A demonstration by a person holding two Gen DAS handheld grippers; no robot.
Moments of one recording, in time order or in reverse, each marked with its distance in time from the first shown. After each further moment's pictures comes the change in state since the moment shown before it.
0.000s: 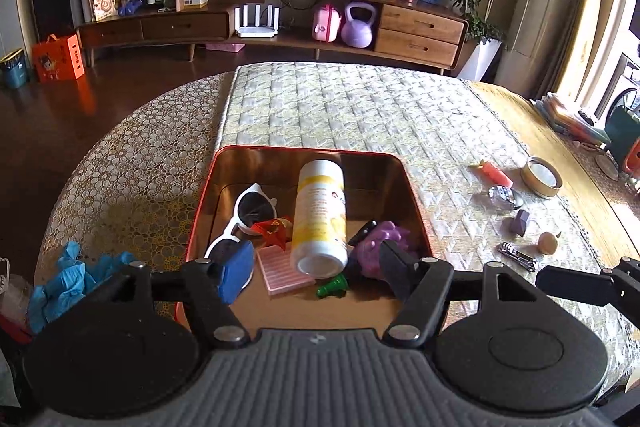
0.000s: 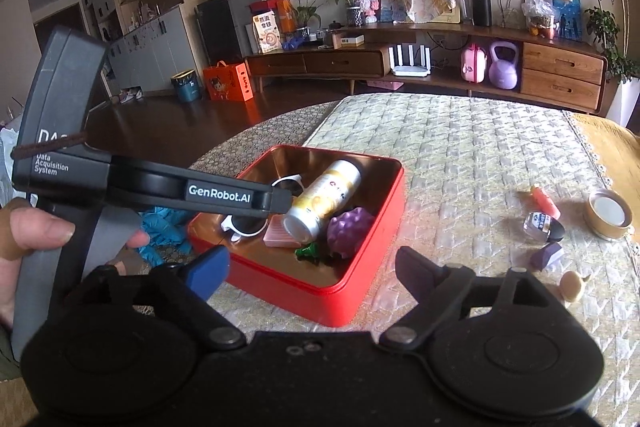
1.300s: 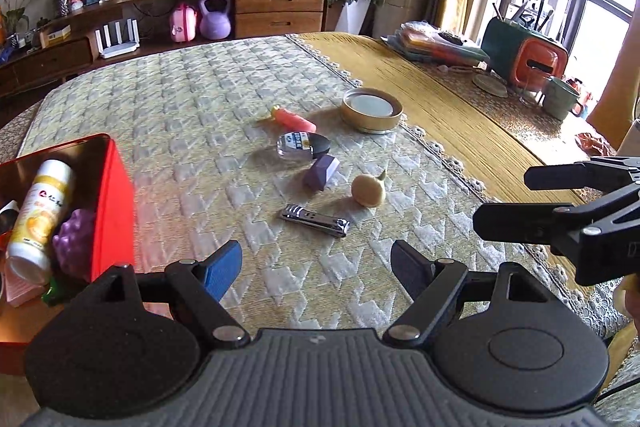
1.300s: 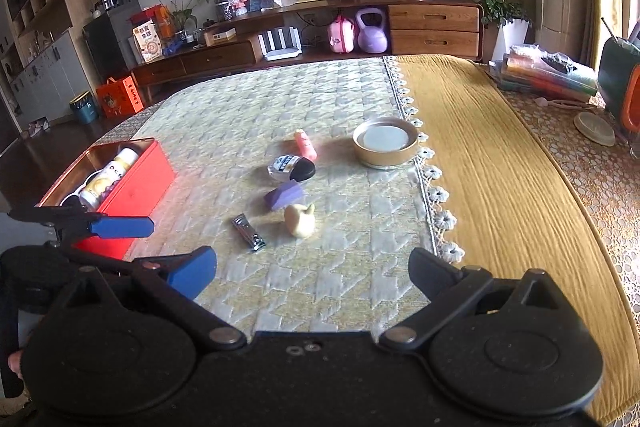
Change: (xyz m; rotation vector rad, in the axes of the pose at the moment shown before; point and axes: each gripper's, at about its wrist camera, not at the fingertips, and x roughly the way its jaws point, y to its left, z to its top) left arm 0.058 -0.183 -0.046 0.251 0.030 -0.262; right arm -0.062 -0.192 -0.055 0.199 0.039 -0.252
